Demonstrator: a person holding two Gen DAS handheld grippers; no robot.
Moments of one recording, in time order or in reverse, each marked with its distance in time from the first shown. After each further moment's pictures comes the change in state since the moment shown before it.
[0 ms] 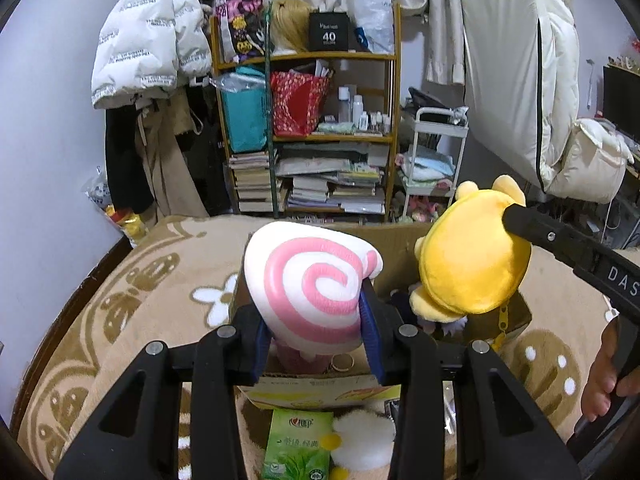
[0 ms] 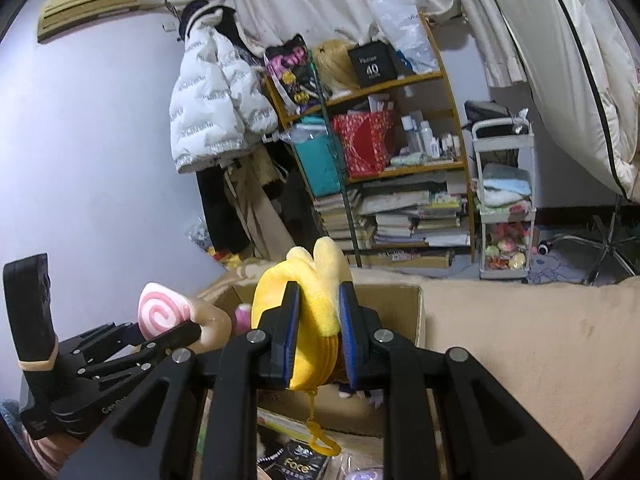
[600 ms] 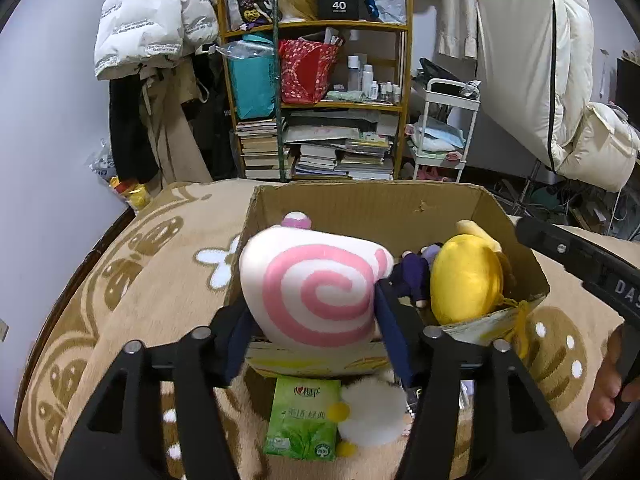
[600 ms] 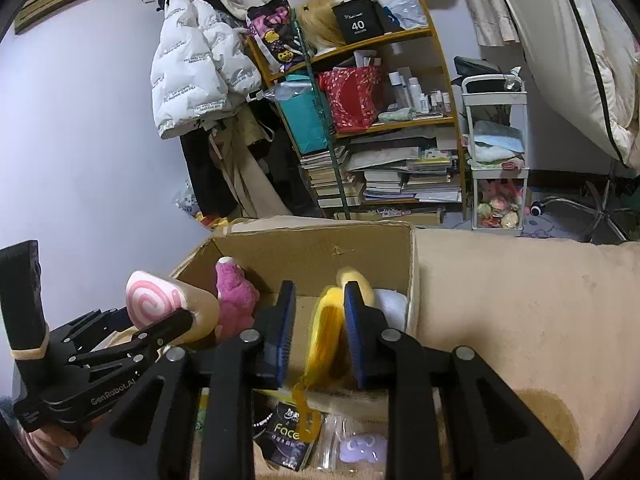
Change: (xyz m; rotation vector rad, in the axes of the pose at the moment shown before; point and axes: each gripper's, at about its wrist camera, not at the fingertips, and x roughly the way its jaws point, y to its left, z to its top) left arm 0.007 0.005 -0.017 -0.025 0.101 0.035; right arm 0.007 -0.014 -0.022 0.037 0.115 -0.022
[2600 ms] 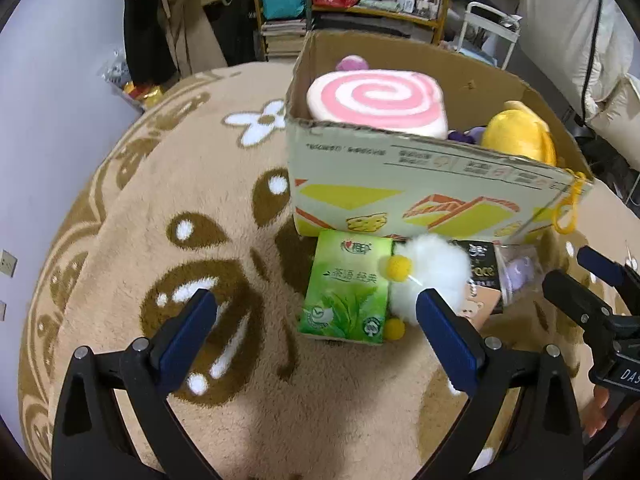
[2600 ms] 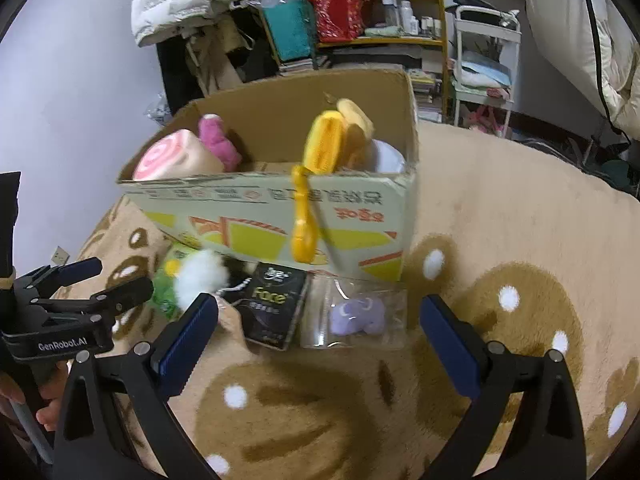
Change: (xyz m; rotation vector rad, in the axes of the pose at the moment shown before) left arm 0.017 0.033 -0.066 -0.081 0.348 0.037; right arm 0.011 0.009 -0.072 -0.040 0.321 -0.146
